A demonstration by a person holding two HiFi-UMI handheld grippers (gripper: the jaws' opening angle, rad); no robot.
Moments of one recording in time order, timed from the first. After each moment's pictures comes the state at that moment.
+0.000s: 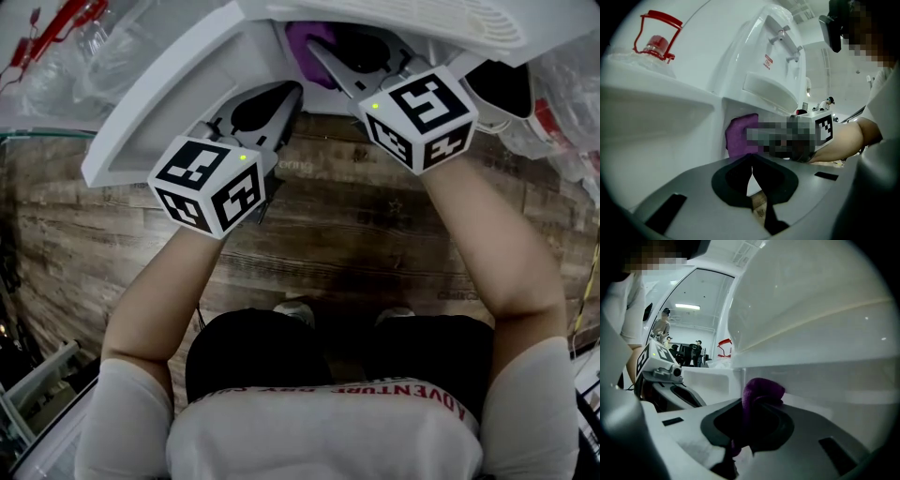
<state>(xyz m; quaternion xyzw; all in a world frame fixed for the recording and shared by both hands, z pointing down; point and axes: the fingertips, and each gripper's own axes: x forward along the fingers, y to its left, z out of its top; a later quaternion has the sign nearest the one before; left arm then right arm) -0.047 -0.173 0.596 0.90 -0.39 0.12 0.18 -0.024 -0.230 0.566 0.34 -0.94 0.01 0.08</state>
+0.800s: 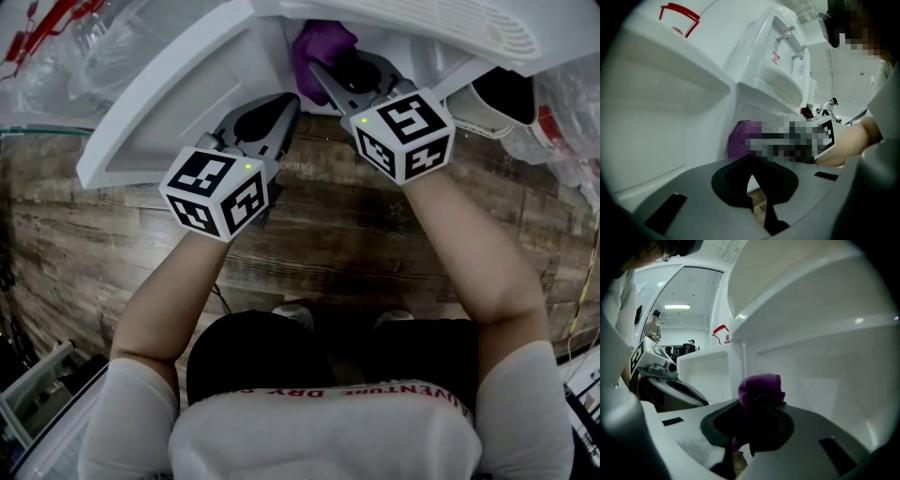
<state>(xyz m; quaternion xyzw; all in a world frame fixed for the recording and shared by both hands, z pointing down) -0.064 -0.171 0.629 0.89 -0.40 0.12 0.20 -0.036 -0.228 0.624 0.35 -0.93 0.07 0.09</state>
